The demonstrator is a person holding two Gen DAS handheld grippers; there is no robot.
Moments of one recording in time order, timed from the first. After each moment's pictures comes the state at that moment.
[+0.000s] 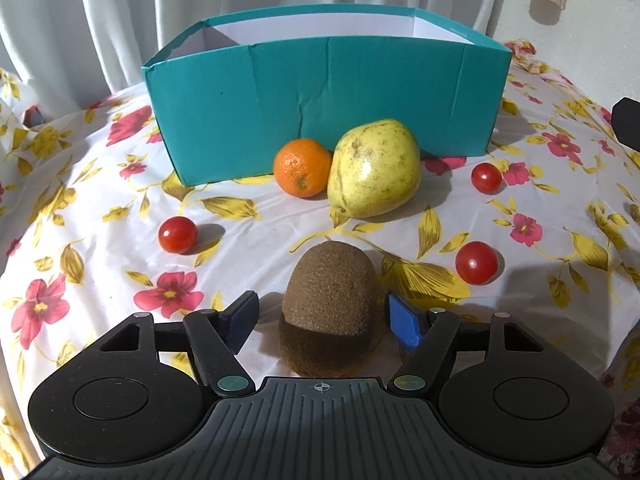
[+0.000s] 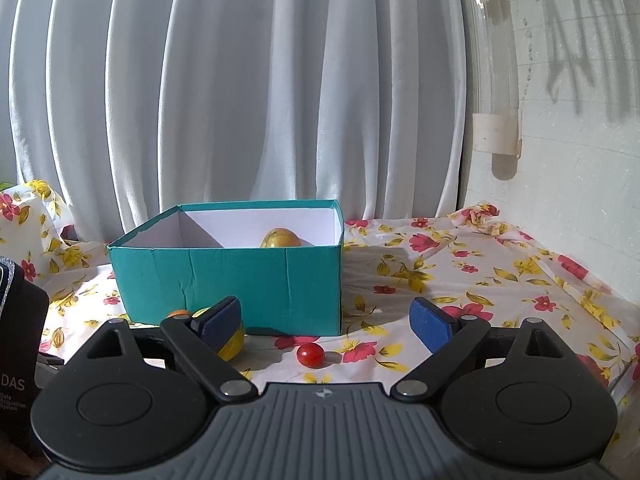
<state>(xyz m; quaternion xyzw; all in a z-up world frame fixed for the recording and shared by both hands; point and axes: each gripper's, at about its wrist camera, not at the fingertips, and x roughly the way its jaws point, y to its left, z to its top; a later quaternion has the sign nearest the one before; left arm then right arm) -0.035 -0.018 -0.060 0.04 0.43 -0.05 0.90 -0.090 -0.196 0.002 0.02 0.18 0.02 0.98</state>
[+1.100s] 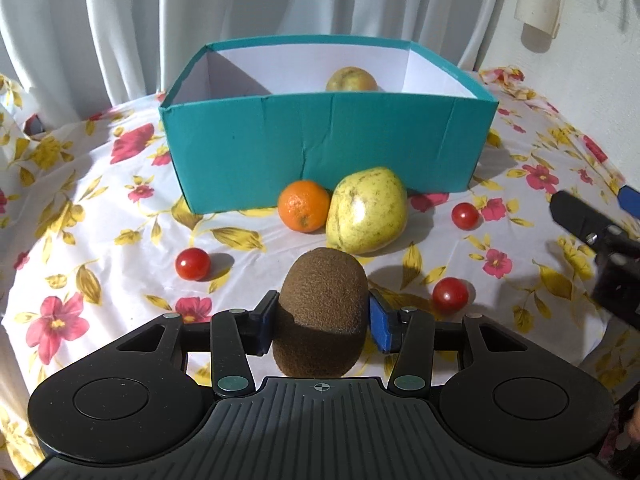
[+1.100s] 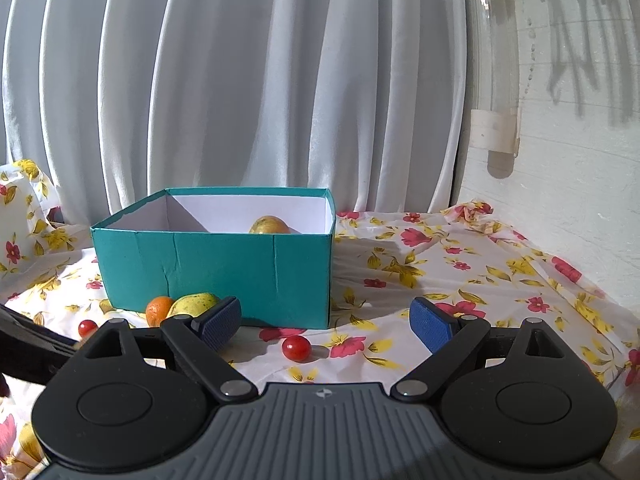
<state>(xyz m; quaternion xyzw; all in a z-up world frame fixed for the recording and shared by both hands) -0.038 -0.007 -0.017 0.01 0.42 -0.07 0.91 -0.076 -0.192 -0.010 -0.01 0.19 0.01 0.98</state>
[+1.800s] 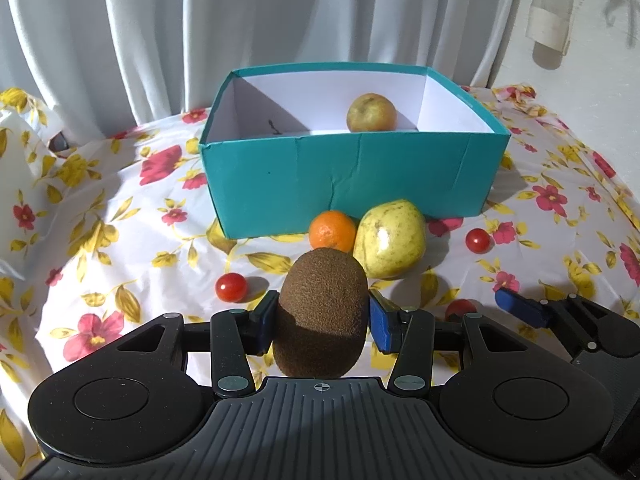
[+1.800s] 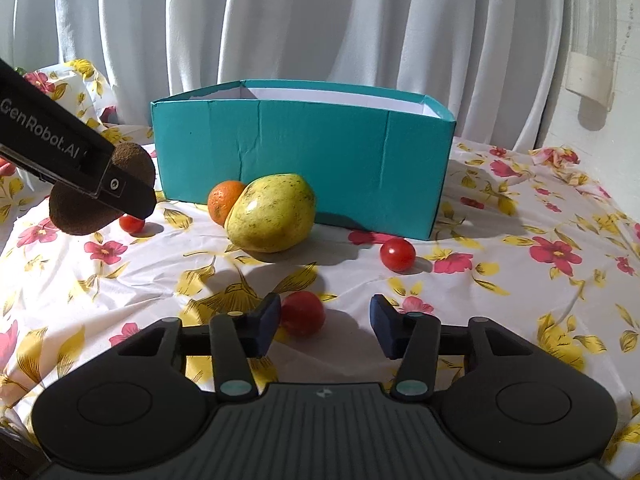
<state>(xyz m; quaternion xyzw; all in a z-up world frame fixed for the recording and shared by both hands) -0.039 0.004 0.006 0.02 0.41 -0.05 0.91 -0.053 -0.142 -0.074 -0.05 0.30 0.11 0.95</state>
